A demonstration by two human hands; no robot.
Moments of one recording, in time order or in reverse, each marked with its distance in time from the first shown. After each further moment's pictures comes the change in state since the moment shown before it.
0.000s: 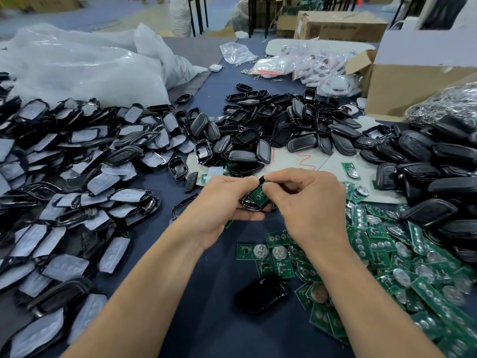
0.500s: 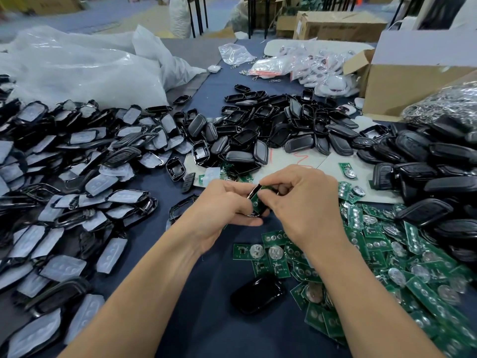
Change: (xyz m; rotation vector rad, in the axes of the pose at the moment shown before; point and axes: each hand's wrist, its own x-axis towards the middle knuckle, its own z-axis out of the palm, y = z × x) left_hand -0.002 -0.007 -0.002 0.101 -0.078 0.051; right_hand 0.006 0.000 -0.004 -0.143 -0.065 -0.080
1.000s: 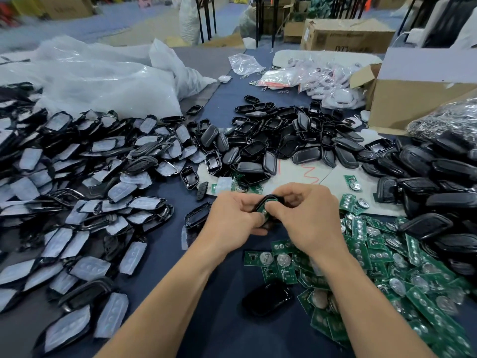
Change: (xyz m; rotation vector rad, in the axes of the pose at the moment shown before) left_hand -0.008 -0.003 0.005 0.091 0.138 0.064; right_hand 0.001 0.003 0.003 0.047 -0.054 0.190
